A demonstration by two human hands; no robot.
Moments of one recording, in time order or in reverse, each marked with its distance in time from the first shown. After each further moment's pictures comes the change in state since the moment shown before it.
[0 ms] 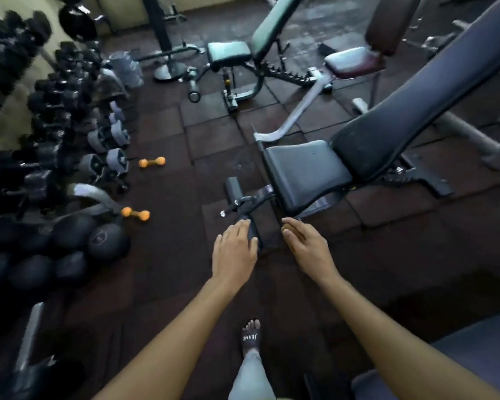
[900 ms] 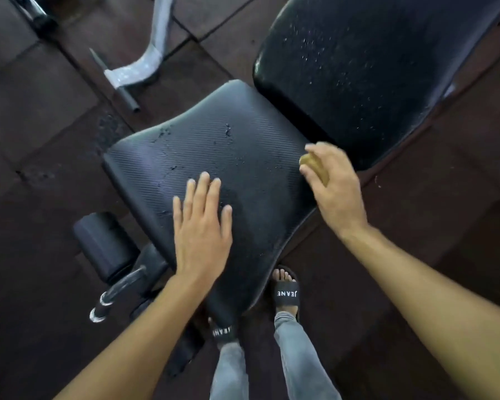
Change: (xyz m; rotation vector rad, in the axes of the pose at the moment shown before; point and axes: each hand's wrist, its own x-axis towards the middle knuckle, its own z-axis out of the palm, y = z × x) left_hand 0.549 0.083 0.399 0.081 -0.104 0.336; right_hand 0.530 0.405 -0.135 -0.370 0.416 0.083
